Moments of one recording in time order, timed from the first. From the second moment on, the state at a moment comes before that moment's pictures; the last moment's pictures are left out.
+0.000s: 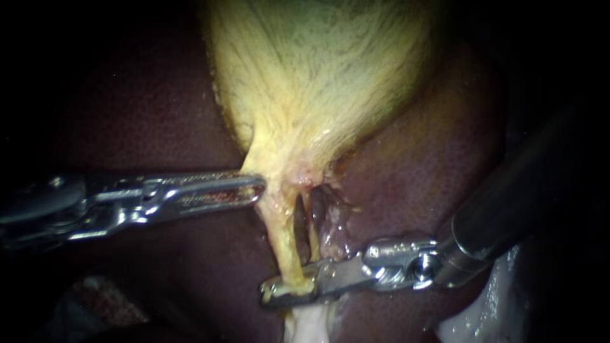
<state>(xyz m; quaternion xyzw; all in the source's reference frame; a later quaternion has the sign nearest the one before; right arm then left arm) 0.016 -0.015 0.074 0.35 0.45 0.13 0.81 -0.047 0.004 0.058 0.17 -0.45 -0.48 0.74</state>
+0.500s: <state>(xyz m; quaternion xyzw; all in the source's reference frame) 0.017 -0.014 0.074 0.35 0.46 0.14 0.80 -0.047 0.004 0.057 0.17 -0.45 -0.48 0.74</state>
